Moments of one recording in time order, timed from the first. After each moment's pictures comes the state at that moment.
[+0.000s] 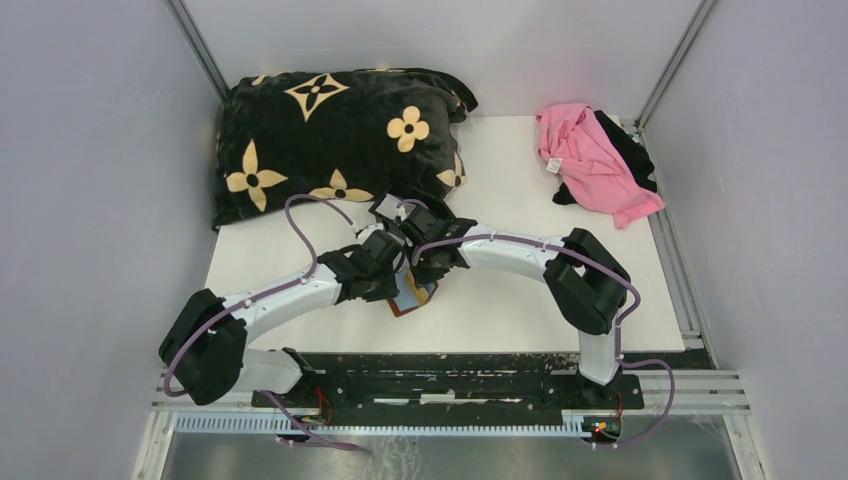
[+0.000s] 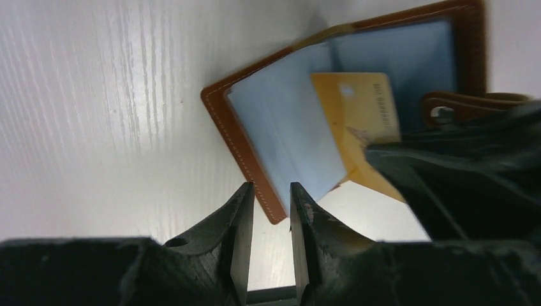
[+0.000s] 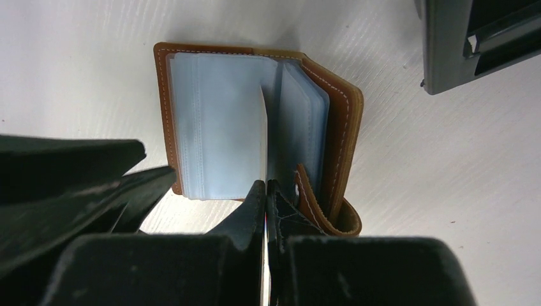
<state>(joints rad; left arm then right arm) -0.74 1.31 0.78 -0.54 -0.21 -0.82 0.94 1.92 1.35 -0.51 -0.04 0.47</state>
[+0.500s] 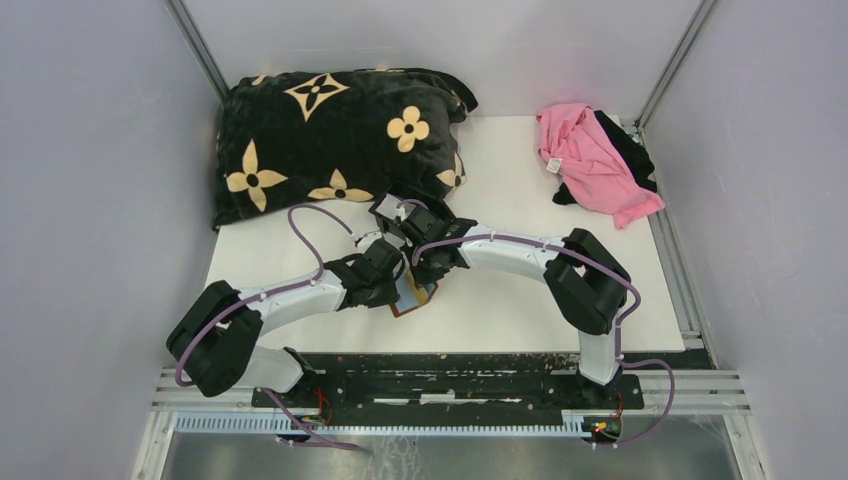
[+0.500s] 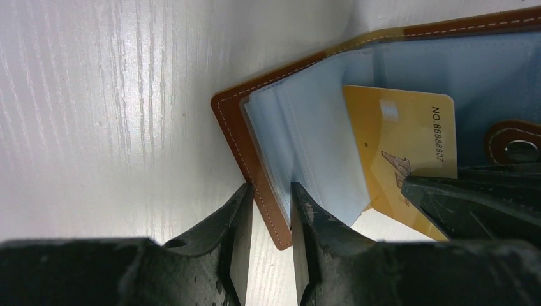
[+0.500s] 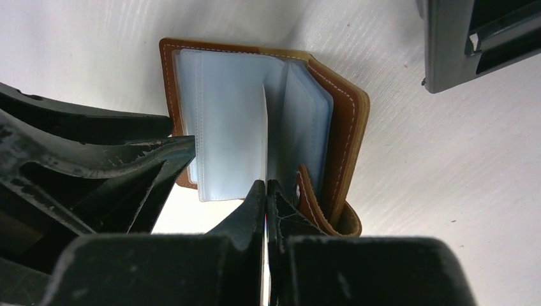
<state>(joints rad) -0.74 1.37 0.64 -0.36 -0.22 -0.86 0.94 1.92 1.35 -0.51 -0.04 0.47</state>
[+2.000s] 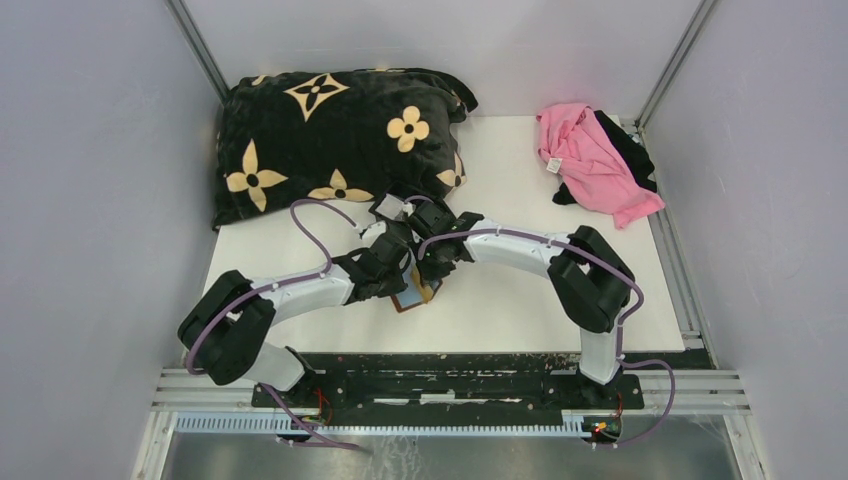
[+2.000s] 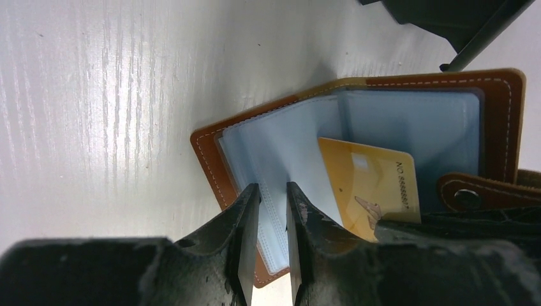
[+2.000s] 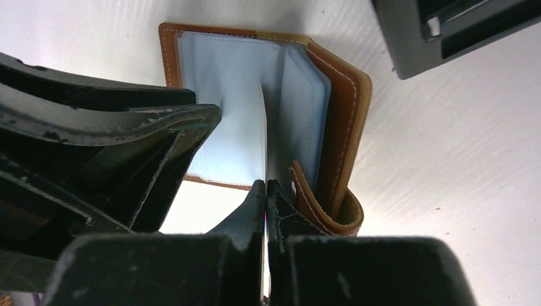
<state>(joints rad) -0.74 1.45 0.68 -0.25 -0.26 -0.89 0.90 1.91 1.35 -0.55 -0.08 0.47</state>
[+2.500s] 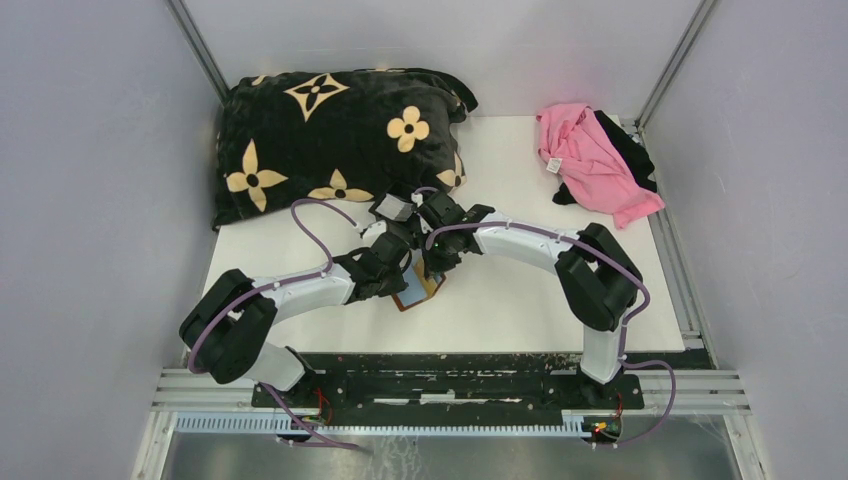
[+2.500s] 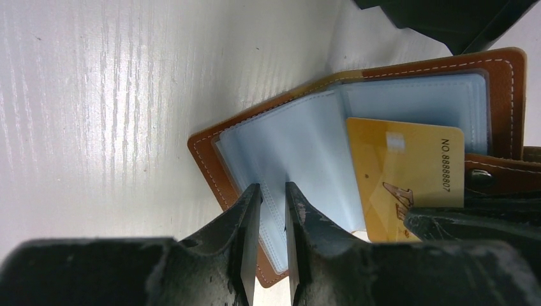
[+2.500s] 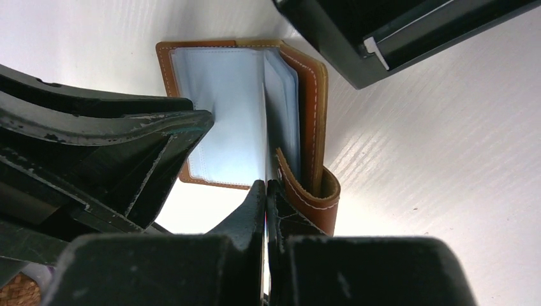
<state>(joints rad) -0.74 1.47 0.68 -0.24 -0.26 -0.90 0.83 1.89 1.34 -0.54 -0.14 0.47</state>
